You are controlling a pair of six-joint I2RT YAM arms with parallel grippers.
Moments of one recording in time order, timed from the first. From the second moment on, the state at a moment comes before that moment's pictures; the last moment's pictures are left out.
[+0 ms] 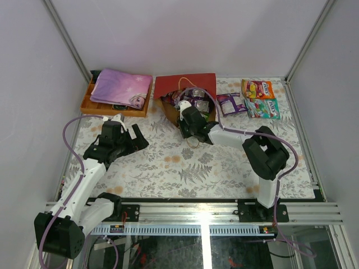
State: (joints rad) left arm -0.21 0.94 0.71 -0.55 0.13 -0.55; right arm 0.75 1.91 1.23 -0.01 0.09 0.17
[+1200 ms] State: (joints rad) left arm -0.21 0.94 0.71 -0.55 0.13 -0.55; right arm 0.80 1.22 0.95 -0.05 -0.03 0.21
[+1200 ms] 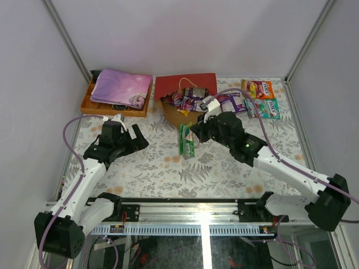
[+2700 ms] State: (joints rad) left arm -0.21 1.02 0.71 -0.55 0.18 -0.55; right arm 0.02 1.28 0.81 -0.24 -0.08 0.50
